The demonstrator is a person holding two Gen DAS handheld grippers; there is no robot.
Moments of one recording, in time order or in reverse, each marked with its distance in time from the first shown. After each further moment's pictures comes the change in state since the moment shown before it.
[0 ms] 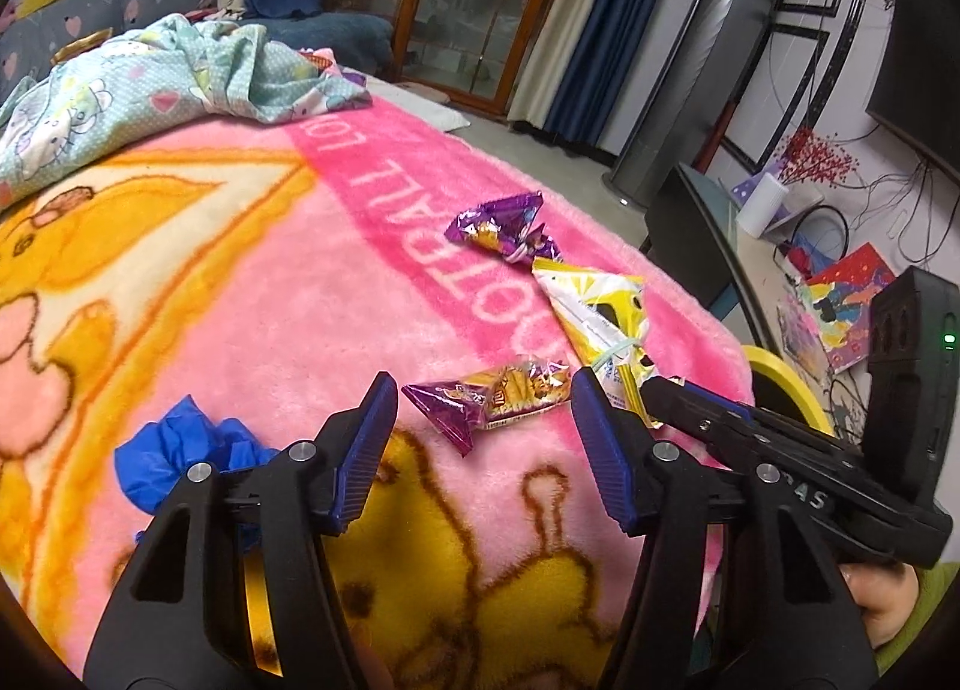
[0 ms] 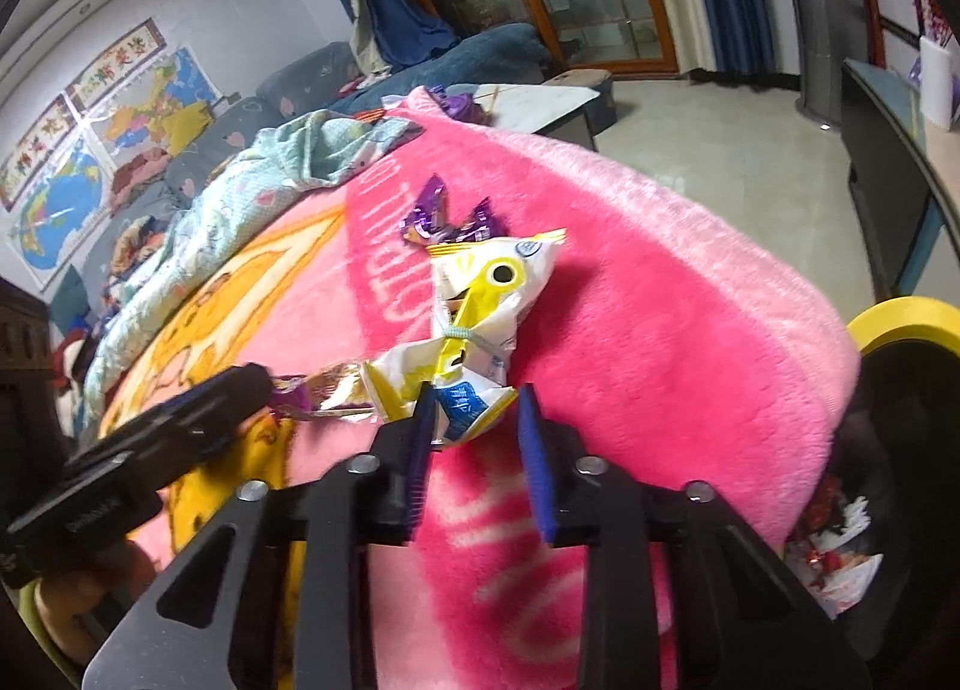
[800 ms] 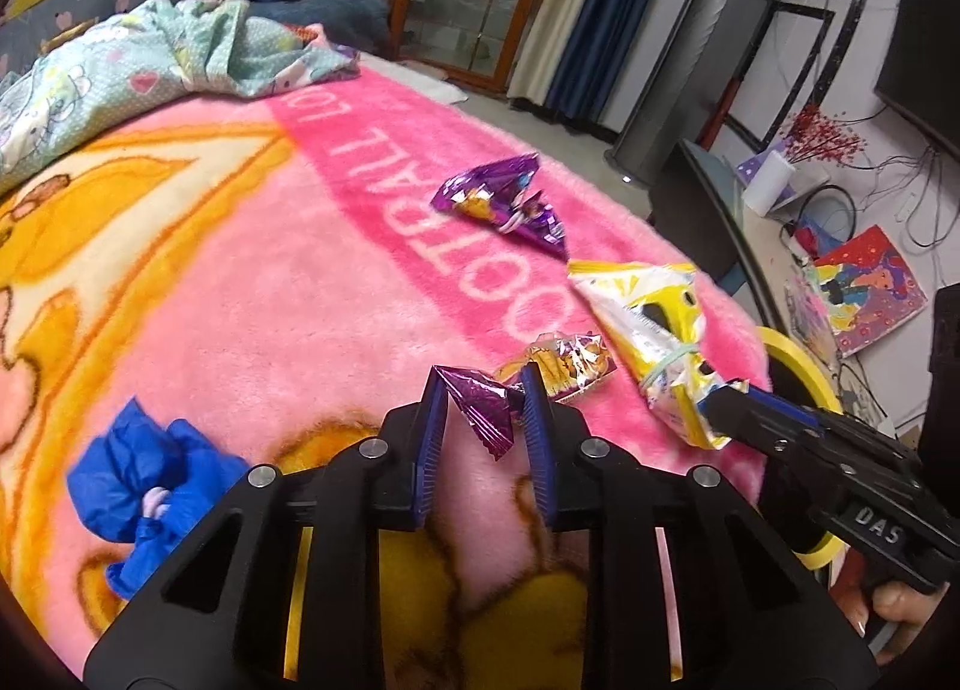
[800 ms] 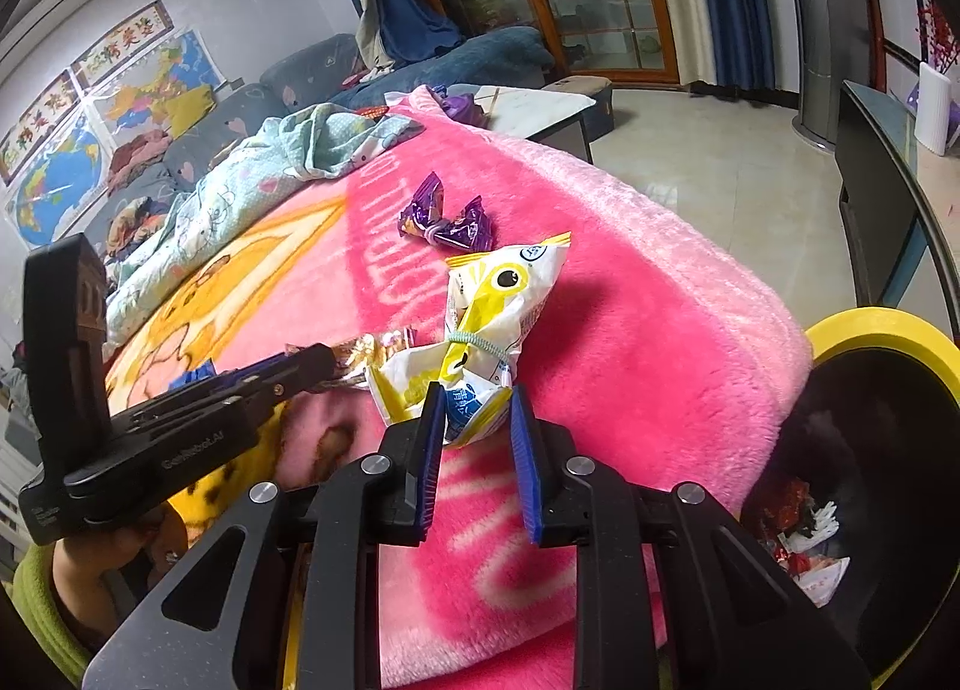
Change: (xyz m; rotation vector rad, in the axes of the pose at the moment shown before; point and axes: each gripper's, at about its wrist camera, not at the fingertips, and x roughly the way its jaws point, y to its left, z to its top) left arm 0.017 -0.007 -0.003 0.013 0.039 -0.005; right arm -0.027 -0.002 -0.007 -0.052 0.001 -0.040
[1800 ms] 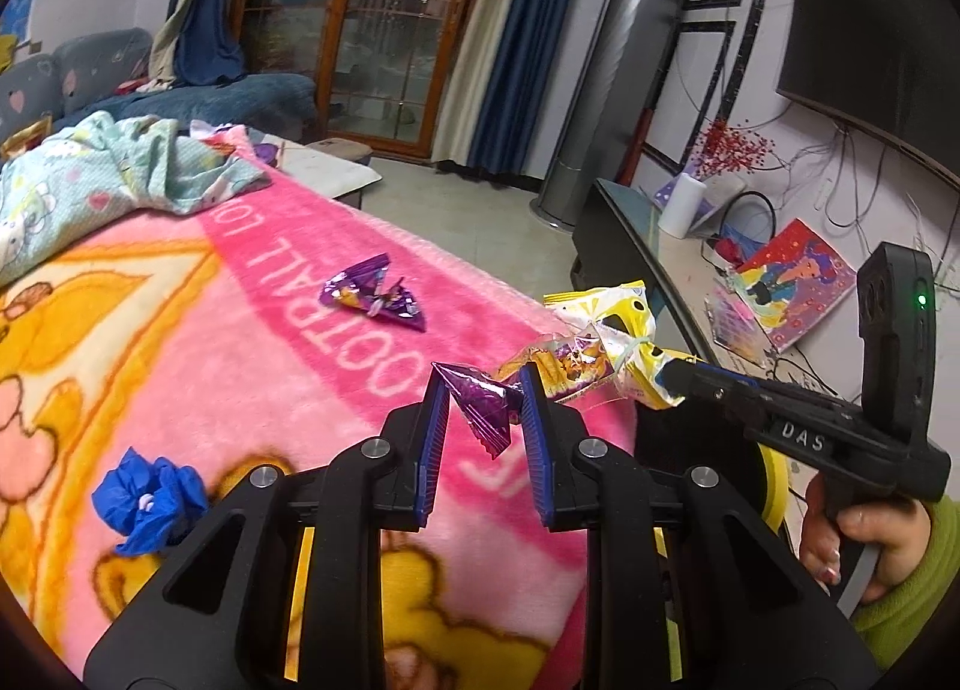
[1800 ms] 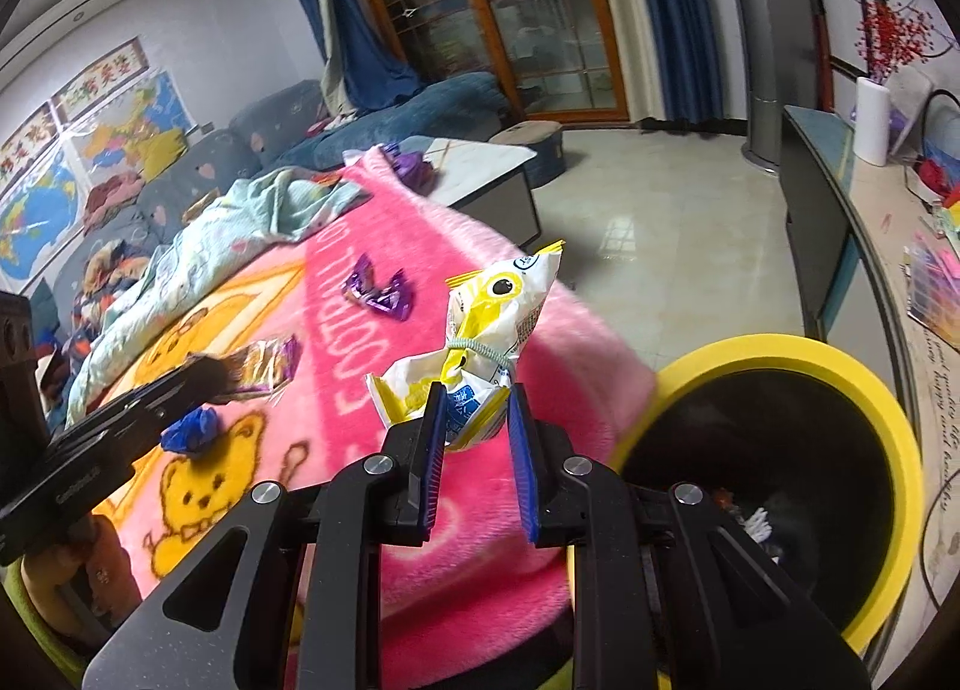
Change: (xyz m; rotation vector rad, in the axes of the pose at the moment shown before) left arm -0.060 -0.061 0.003 0.143 -0.145 -0.118; right arm -0.074 -0.044 0.006 0.050 -0.115 -0.094
